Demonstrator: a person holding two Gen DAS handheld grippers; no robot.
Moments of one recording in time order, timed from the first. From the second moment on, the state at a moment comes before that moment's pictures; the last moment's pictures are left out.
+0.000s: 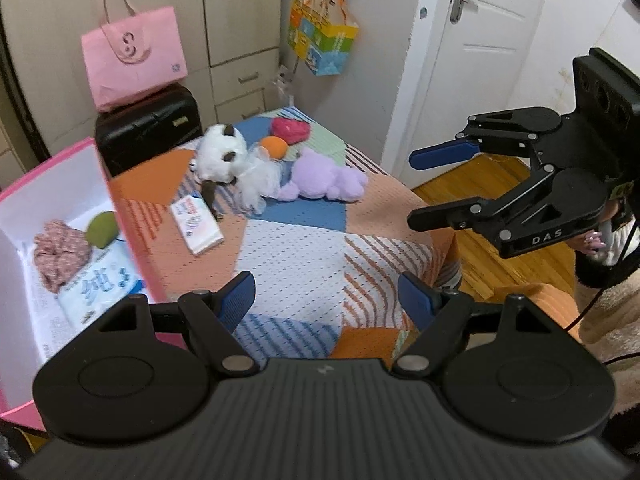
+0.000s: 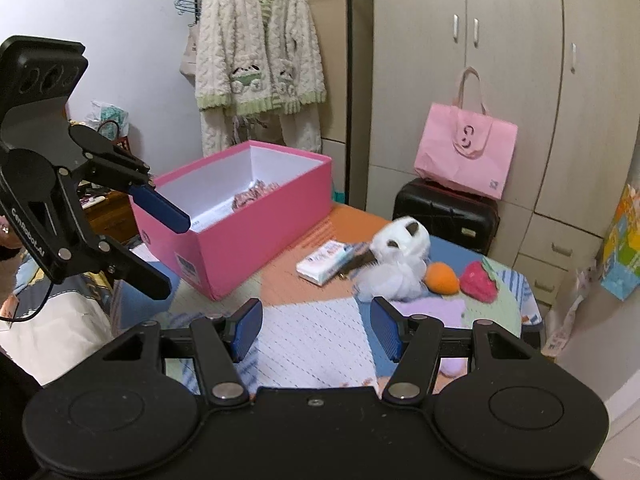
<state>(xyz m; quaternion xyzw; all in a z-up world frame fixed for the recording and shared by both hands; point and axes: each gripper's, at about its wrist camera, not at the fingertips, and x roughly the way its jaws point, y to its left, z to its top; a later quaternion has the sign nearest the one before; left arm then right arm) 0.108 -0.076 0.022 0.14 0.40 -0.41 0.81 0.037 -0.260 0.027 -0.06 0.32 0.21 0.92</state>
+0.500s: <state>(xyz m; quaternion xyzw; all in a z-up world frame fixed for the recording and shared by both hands) 0.151 -0.127 -0.026 0.08 0.42 -0.45 0.78 0.065 -0.297 -0.029 -0.08 0.33 0.17 0.93</state>
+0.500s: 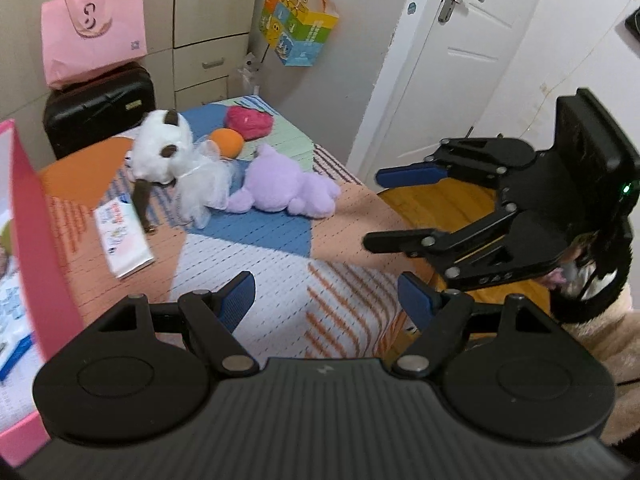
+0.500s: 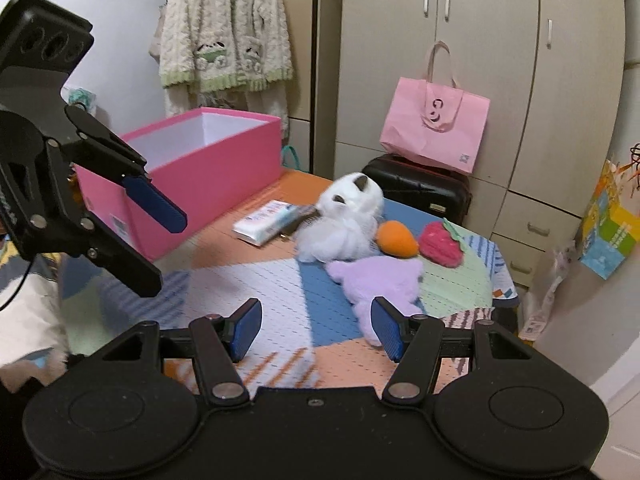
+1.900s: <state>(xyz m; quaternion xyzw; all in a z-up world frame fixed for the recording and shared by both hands) 0.221 -0.212 -0.124 -0.07 0.40 -0.34 0.85 0.140 -0.319 -0.111 -0.02 0.34 0.13 0.93</state>
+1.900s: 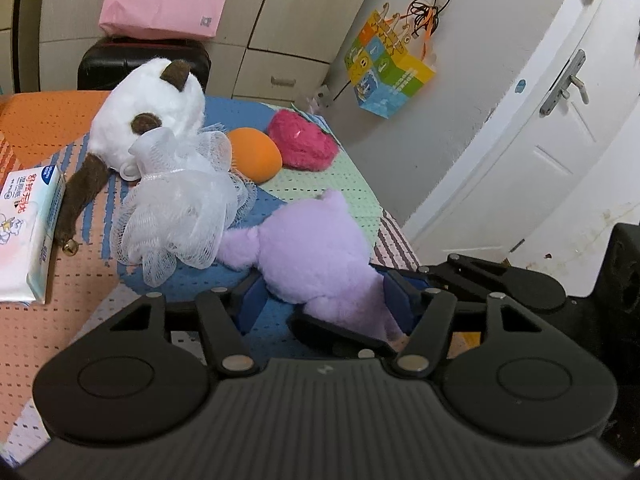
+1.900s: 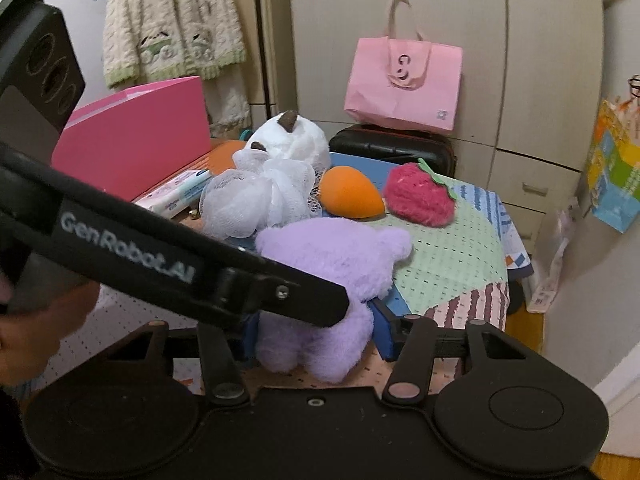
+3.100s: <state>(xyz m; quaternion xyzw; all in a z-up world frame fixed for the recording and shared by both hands) 0.150 -0.175 -0.101 -0.04 0.40 -0.35 0.84 0.079 -0.270 -0.092 0.05 0.32 0.08 0.94</state>
